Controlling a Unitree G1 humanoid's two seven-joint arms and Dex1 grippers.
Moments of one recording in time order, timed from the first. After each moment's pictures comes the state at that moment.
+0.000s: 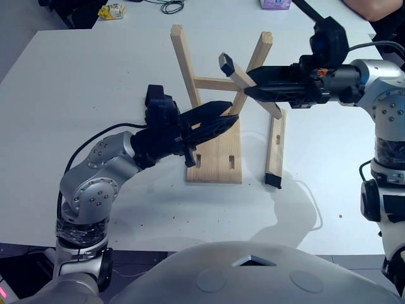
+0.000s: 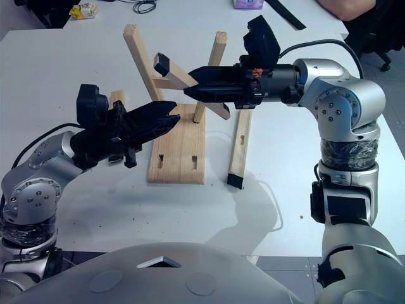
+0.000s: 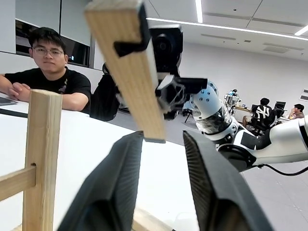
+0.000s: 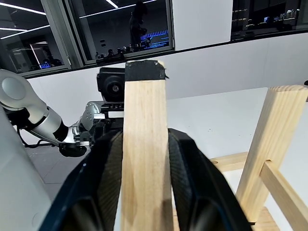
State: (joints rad) left arm -0.10 0.48 0.03 -0.63 -1.04 0.63 -0.68; right arm -0.65 -0.62 0.00 -0.13 0.86 0.87 1.25
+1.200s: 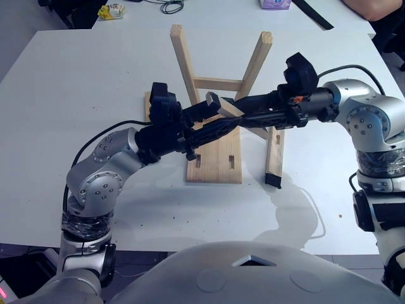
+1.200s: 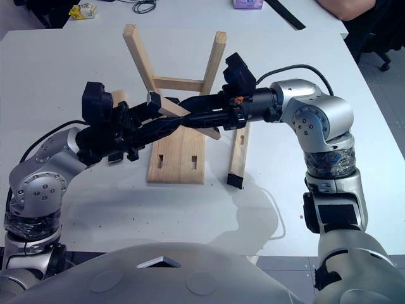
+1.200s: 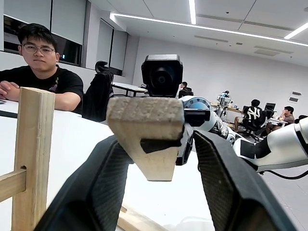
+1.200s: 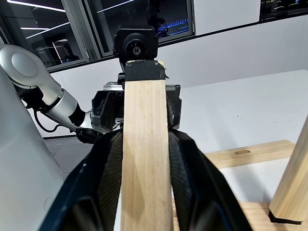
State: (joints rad) left arm -0.13 0.46 0.01 -0.58 -1.03 0.62 -0.72; right arm -0.57 -0.56 0.11 -0.13 0.81 0.80 1.30
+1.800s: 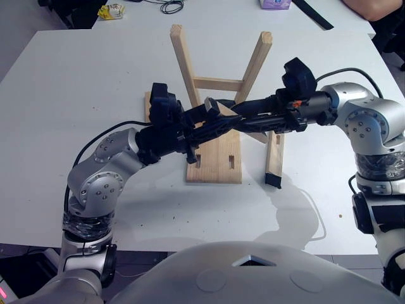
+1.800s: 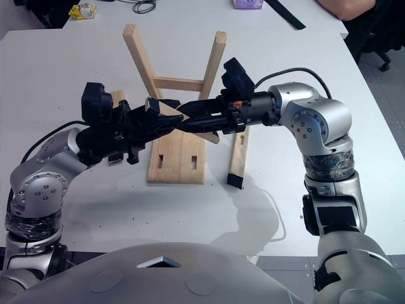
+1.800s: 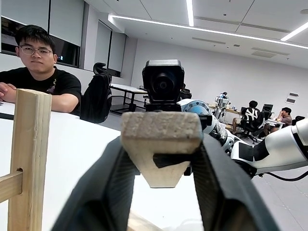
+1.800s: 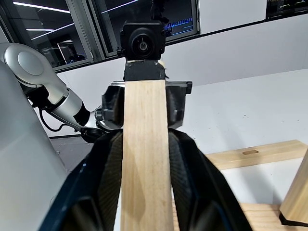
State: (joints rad) left arm -0.13 0.45 0.01 -0.58 -1.02 0.61 -0.73; right arm -0.56 -0.56 0.11 -0.16 0.81 0.80 1.31
